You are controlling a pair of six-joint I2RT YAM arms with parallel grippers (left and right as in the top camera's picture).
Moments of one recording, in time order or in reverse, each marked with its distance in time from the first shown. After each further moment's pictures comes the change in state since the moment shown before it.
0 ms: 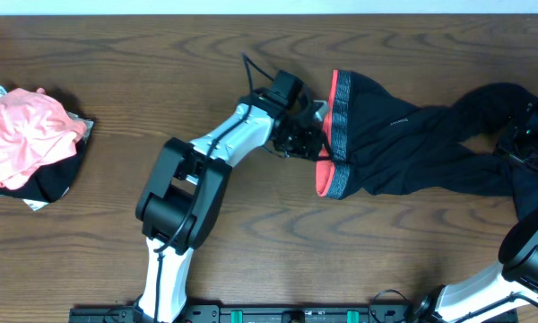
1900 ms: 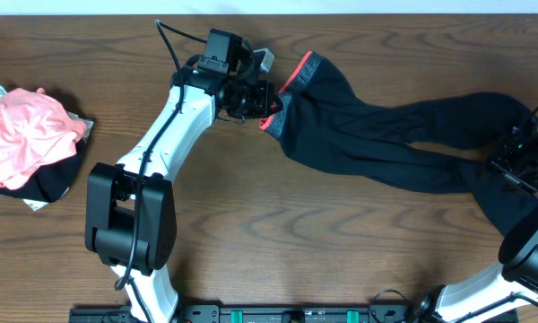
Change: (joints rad) left arm 0.210 -0.216 0.021 -0.047 -0.145 -0.097; right arm 0.000 0.000 -0.039 -0.223 -0.008 0.011
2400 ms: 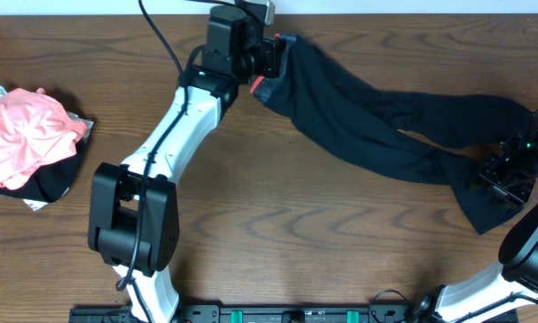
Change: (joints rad) left arm -0.032 0.000 0.000 0.529 -0.241 0.016; right arm 0.000 0.000 -0.124 0.078 -0.003 0.004
